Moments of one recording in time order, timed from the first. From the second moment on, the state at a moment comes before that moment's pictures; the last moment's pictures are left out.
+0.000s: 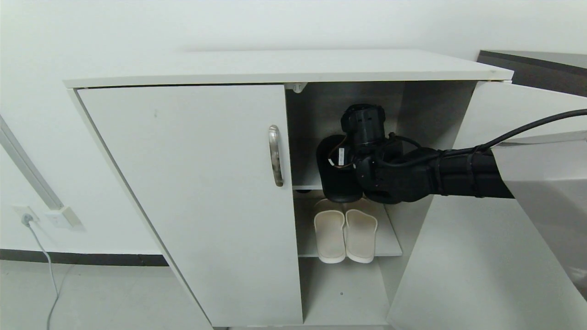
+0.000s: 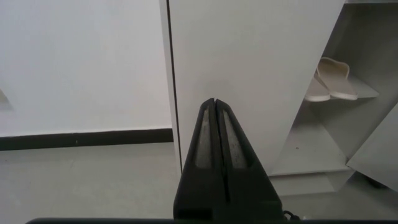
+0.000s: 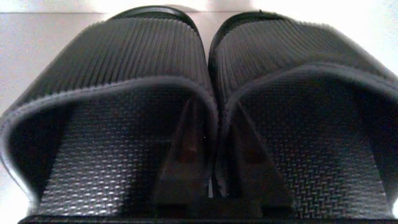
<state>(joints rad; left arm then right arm) 0.00 0.00 0.00 0.00 -0.03 0.00 0.66 2.22 -1.82 -0.14 -0.70 0.19</state>
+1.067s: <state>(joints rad) 0.00 0.00 0.00 0.00 -0.03 0.00 0.79 1.94 -1.35 -0.29 -0.70 0.20</state>
